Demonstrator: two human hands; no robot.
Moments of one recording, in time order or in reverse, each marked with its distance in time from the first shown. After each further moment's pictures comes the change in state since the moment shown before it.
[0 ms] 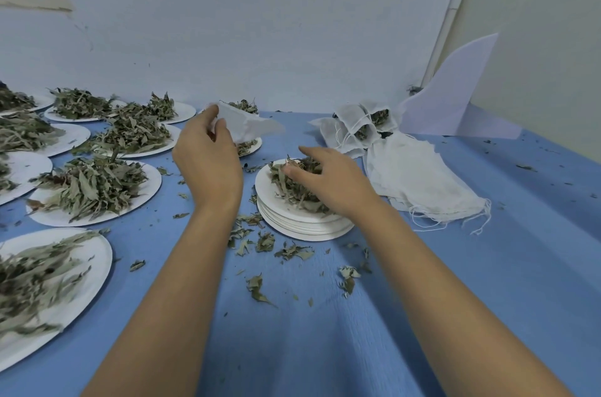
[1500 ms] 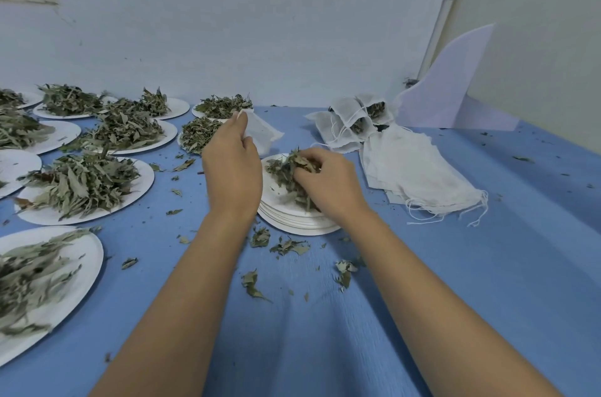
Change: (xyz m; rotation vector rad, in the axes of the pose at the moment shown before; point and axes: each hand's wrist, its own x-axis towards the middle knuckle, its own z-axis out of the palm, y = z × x) left_hand -0.018 -0.008 0.018 0.184 -0.237 0.165; right_hand -0.011 -0.003 0.017 0.322 0.222 0.027
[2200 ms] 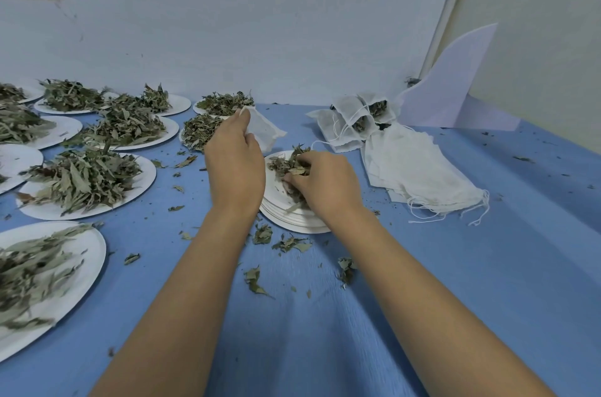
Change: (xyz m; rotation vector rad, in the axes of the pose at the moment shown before) left_hand -0.001 0.001 -0.002 -0.010 0.005 0.002; right_hand 0.000 -0.012 0.008 -0.448 -0.006 -0.007
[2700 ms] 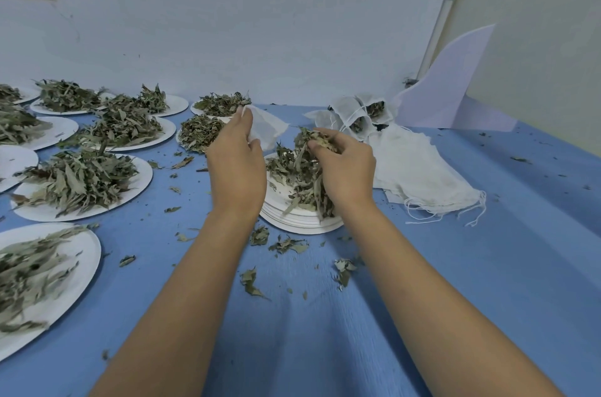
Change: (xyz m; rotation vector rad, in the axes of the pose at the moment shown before) left_hand -0.004 0.001 0.004 -0.028 -0.036 0.022; right_hand 0.009 0.012 -0.008 0.757 0.281 0.195
